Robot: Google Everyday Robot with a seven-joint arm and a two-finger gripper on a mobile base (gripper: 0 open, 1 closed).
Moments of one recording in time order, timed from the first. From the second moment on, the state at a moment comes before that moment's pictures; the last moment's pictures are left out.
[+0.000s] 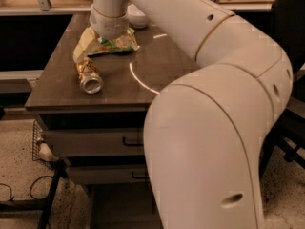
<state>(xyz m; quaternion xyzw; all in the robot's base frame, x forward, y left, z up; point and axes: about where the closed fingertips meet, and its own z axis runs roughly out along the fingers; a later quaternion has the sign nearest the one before) 0.677 0.121 0.885 -0.27 0.95 0.10 0.11</state>
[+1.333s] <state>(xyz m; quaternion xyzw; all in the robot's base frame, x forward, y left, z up) 0.652 0.161 0.871 -0.23 0.97 0.11 0.05</state>
